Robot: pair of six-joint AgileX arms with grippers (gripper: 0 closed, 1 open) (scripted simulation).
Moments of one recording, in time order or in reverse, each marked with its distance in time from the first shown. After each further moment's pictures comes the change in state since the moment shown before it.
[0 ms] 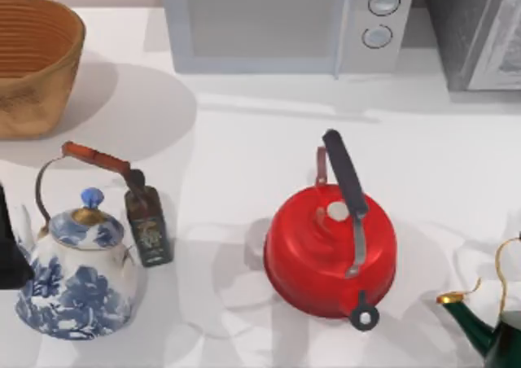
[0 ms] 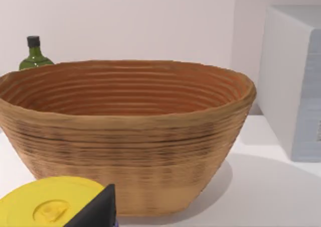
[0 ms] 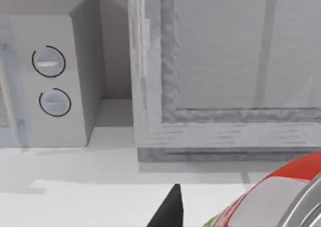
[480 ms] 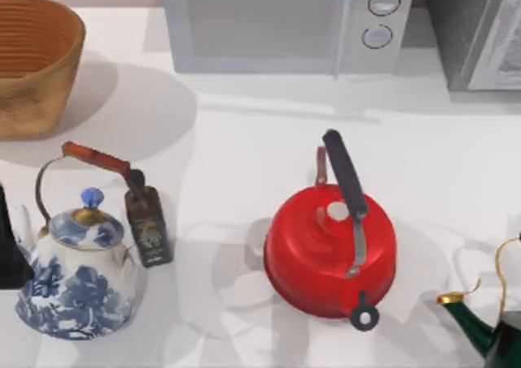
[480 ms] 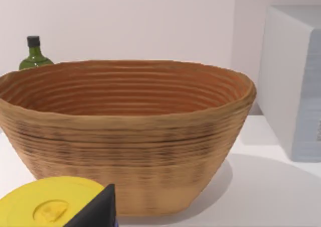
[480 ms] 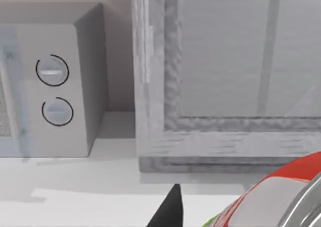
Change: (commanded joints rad) left arm 0.000 0.000 0.000 0.000 0.000 0.000; right arm -0.003 -0.095 -0.085 0.043 -0.015 -0.006
